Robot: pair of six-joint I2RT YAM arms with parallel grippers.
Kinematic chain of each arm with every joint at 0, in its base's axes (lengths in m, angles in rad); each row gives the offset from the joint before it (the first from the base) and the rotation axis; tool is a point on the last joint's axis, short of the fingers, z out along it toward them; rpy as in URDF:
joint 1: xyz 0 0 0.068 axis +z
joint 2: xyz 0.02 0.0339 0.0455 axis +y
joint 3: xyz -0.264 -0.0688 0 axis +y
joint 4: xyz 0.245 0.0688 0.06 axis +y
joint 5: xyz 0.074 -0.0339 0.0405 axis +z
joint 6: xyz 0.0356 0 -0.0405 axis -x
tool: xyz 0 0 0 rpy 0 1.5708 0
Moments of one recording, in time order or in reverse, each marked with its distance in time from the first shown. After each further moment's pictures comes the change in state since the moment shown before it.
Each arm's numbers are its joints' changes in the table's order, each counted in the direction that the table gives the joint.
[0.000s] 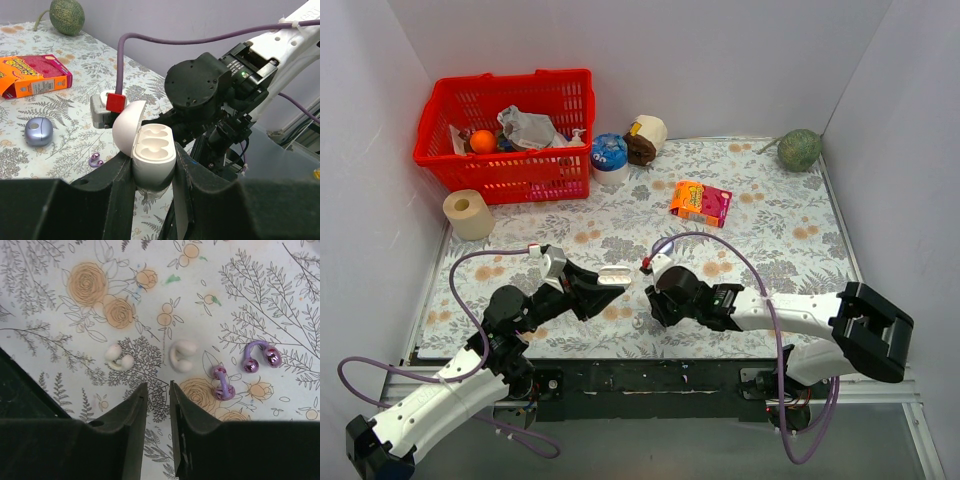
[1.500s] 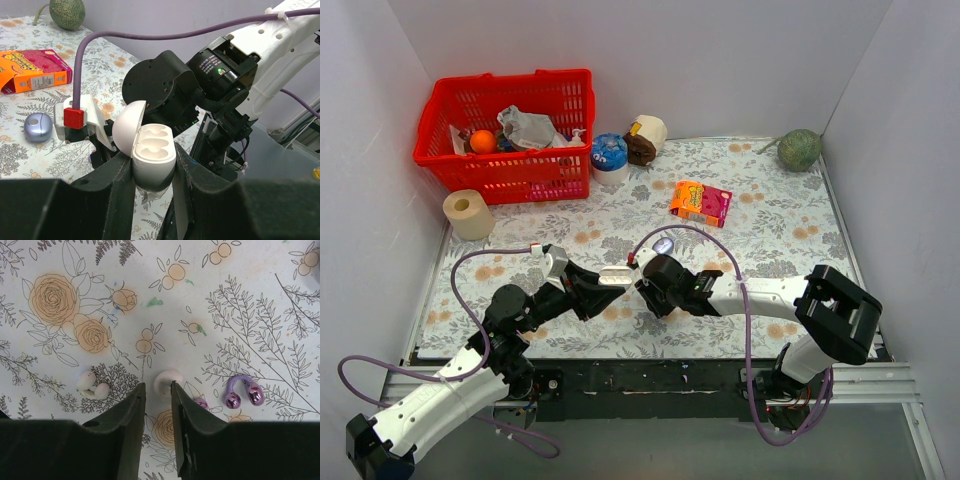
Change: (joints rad) left arm 0.000 0.012 0.000 0.008 0.000 0.004; right arm -0.045 0.176 -0.145 0.054 0.019 0.136
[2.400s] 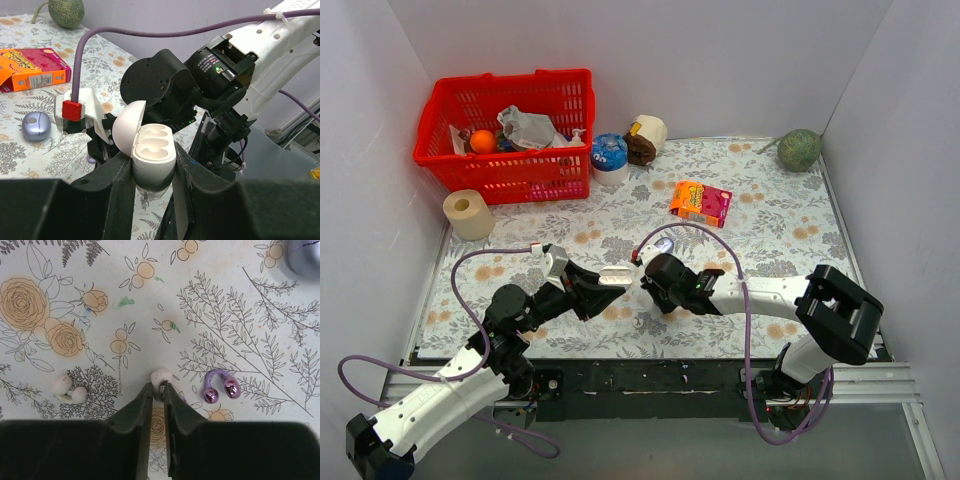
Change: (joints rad) left arm 0.000 0.002 0.000 0.000 0.000 0.010; right arm -0.012 -0.004 0.005 0.015 -0.060 -0.002
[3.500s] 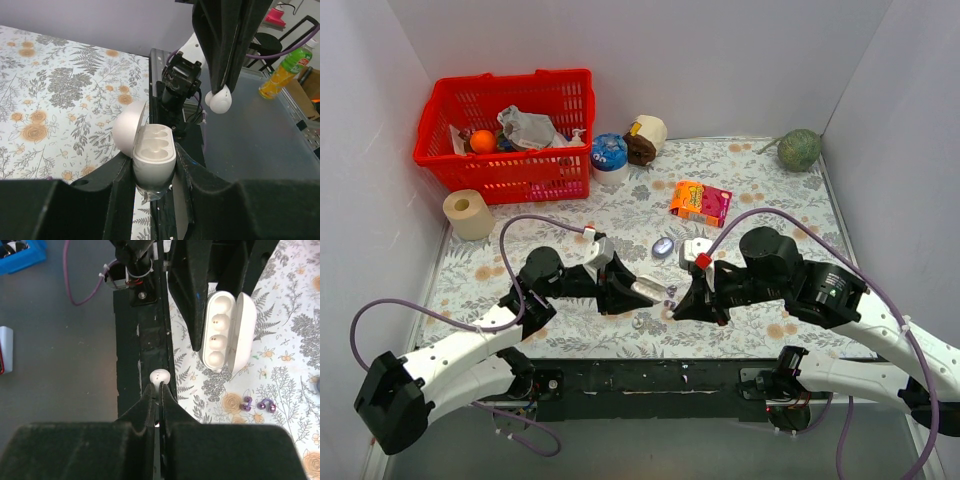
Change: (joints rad) left arm 0.000 0.447 -0.183 -0.196 -0.487 -0.134; right arm -0.005 -0.667 -0.332 0.560 0.647 0.298
